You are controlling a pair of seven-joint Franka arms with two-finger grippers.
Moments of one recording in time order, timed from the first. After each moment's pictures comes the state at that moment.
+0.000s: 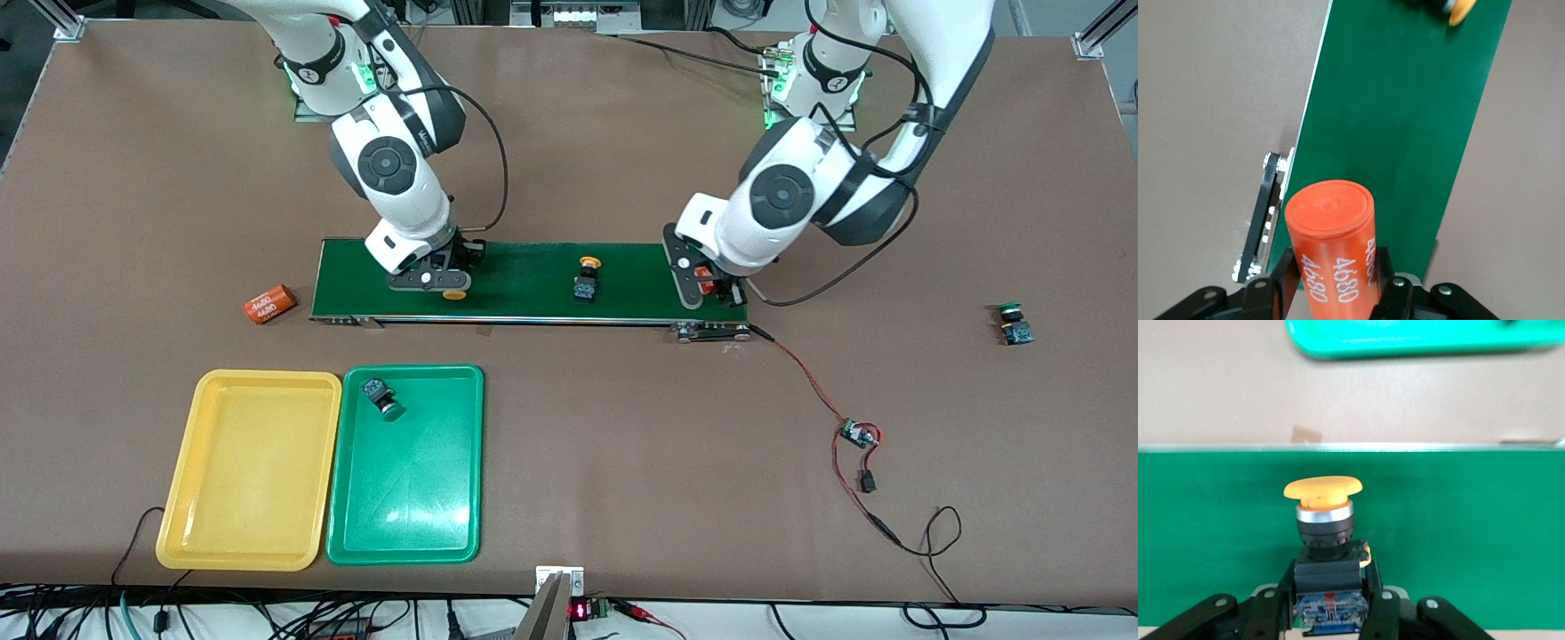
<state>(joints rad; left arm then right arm) 0.10 0.37 -0.66 -1.95 0.22 2.12 0.66 0.37 0.30 0.20 -2.01 -0.03 2.27 0.62</state>
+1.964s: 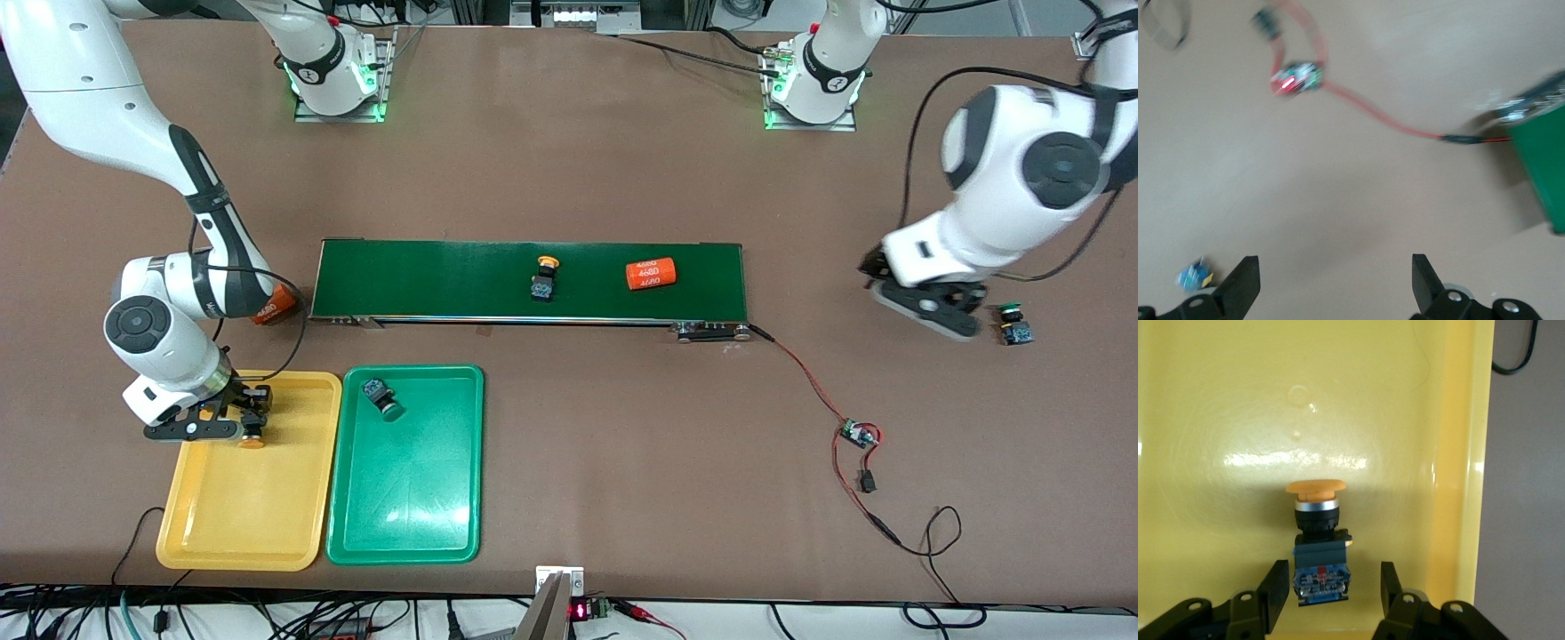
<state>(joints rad) 0.15 0.10 -0.16 -2.00 0.13 2.06 0.34 -0.13 0.70 0.12 -1.67 -0.42 2.50 0.21</state>
